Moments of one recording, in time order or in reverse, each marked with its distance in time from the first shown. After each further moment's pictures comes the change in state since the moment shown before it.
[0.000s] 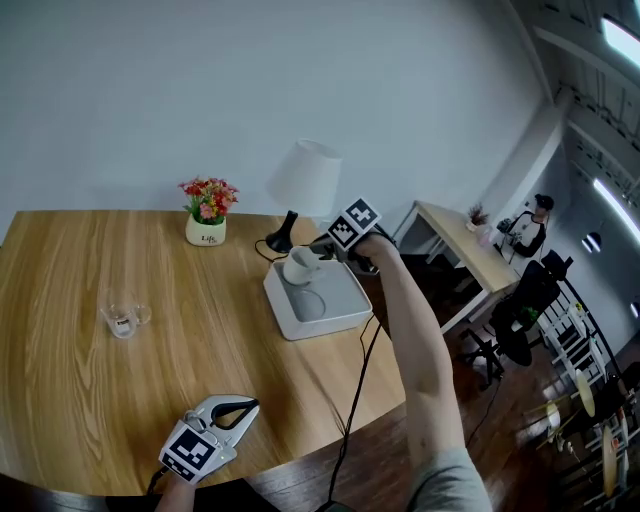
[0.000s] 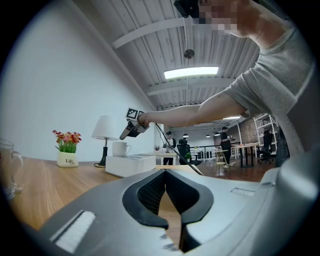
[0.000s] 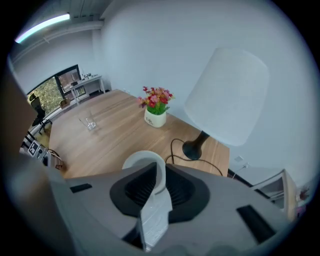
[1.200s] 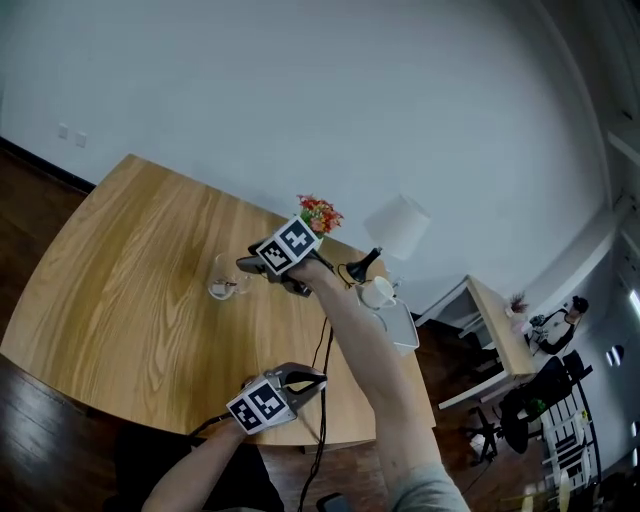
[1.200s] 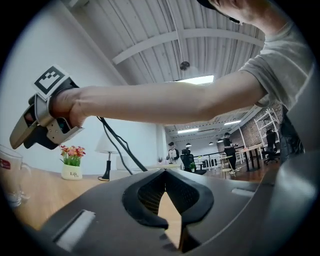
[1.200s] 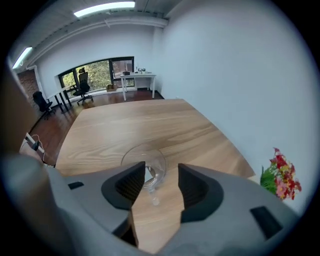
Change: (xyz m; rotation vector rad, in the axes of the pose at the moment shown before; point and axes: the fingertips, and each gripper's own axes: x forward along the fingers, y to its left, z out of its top) left arm -0.005 0.003 0.023 0.050 -0.149 0.032; right arm 0.124 0.377 0.202 -0.460 -0.120 0.247
